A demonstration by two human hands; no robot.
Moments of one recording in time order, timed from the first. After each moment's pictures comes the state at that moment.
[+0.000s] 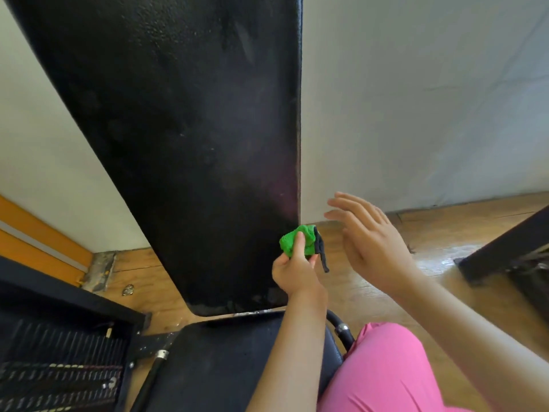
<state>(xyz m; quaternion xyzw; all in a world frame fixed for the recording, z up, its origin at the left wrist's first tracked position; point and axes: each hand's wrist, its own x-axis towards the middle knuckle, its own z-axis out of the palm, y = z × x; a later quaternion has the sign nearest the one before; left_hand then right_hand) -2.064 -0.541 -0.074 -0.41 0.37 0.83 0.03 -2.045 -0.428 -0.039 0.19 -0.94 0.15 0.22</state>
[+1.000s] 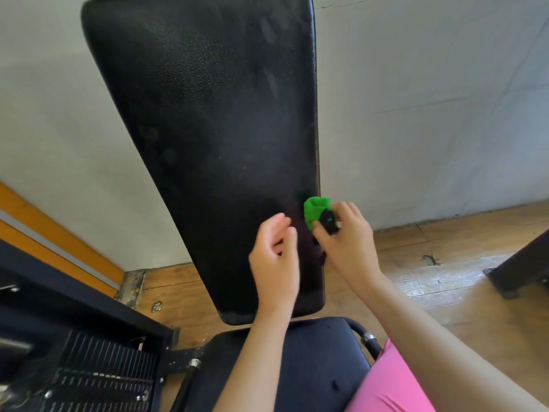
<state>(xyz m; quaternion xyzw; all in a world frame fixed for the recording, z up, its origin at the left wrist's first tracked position) -2.051 -0.634 -0.023 0.01 0.77 0.62 -0.15 -2.058 -0.510 -0.027 -0.06 -0.87 0.43 0.24</state>
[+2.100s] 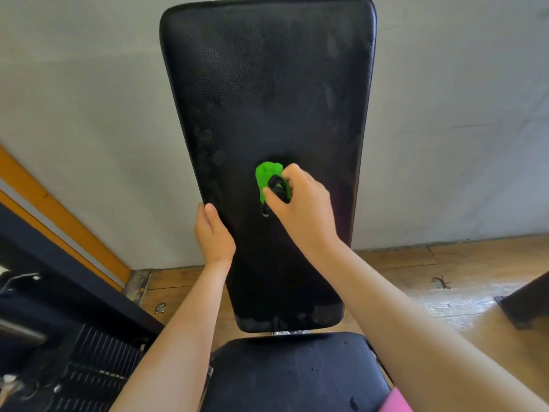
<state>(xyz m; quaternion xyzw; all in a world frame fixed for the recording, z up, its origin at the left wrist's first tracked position) -2.154 -0.764 -0.039 -0.07 0.76 0.58 -0.29 -2.105 -0.616 0.052 0.06 -0.88 0.41 0.25</state>
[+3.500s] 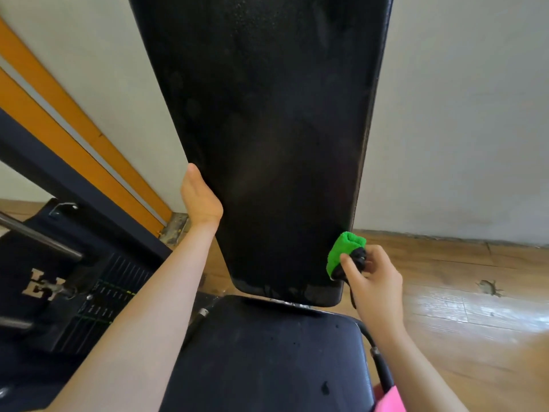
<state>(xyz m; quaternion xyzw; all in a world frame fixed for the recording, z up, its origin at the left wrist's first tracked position) -2.166 -0.759 -0.051 -0.18 0.74 0.58 -0.30 -2.040 -0.495 -0.095 -0.11 -0.78 0.61 0.06</state>
